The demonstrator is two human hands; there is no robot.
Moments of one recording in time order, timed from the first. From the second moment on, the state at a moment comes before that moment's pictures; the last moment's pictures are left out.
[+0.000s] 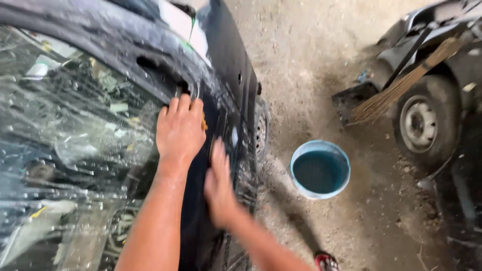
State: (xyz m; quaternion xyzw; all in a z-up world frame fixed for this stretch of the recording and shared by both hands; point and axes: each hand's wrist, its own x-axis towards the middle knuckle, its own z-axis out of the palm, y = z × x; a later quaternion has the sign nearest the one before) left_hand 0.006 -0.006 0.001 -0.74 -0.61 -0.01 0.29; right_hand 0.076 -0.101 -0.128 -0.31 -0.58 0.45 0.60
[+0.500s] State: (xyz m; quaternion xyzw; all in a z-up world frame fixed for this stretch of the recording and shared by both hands) left_hand 0.012 -0.002 0.010 -0.73 -0.59 -0.04 0.34; right_hand 0.054 -0.084 -0.175 -0.42 -0.68 0.34 0.50
